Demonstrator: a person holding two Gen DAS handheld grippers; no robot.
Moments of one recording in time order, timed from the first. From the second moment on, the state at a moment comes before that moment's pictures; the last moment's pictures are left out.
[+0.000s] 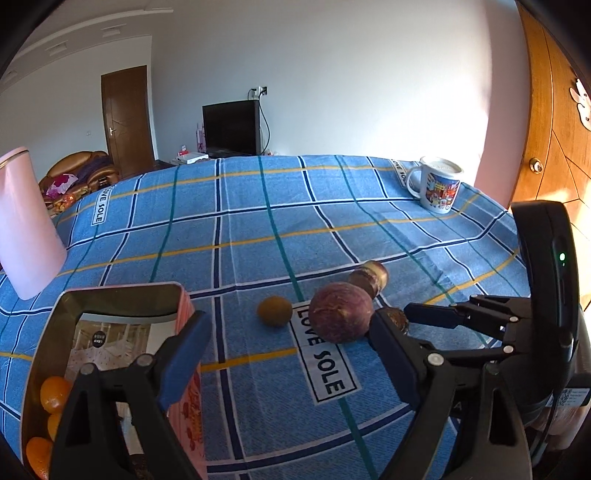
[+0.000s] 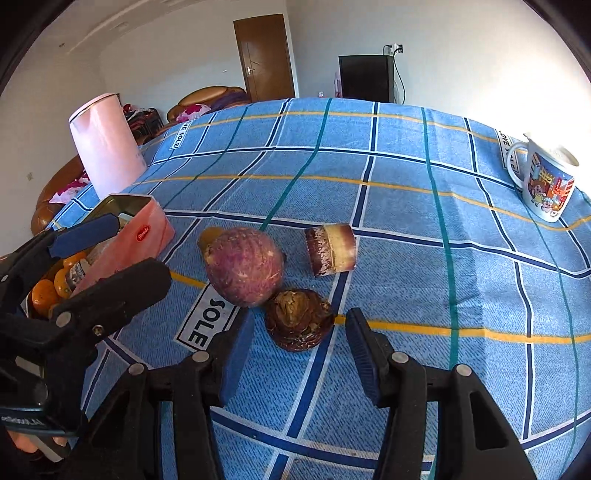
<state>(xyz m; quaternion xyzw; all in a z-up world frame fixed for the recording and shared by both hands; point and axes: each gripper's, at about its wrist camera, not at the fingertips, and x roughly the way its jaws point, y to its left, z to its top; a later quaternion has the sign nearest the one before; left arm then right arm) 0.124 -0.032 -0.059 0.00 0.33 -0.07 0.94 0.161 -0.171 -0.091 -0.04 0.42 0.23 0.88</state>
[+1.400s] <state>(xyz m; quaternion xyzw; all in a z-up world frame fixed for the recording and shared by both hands) 0.166 -0.057 -0.078 -0.06 0.38 -0.15 0.91 0.151 -0.223 -0.072 0.06 0.35 0.15 0.92</state>
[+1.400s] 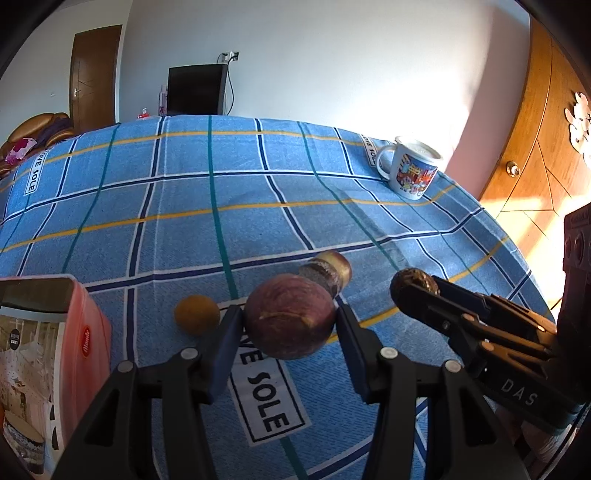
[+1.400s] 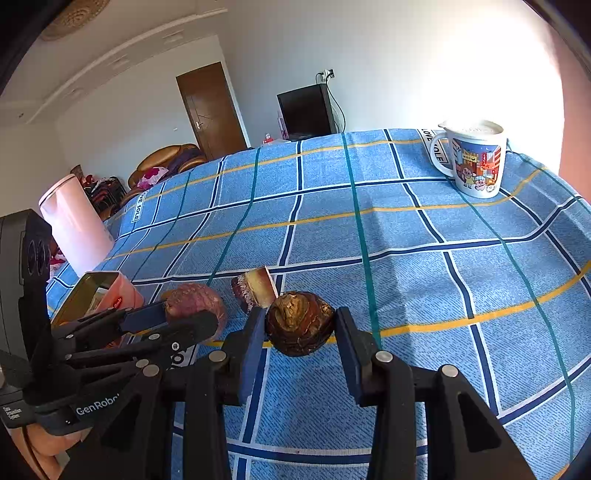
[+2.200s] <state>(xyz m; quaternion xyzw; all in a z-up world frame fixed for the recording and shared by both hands) 0.134 -0.060 -0.054 -0.01 0.28 -0.11 0.95 0.127 -0.217 -0.055 0.04 0.28 0.17 0.94</state>
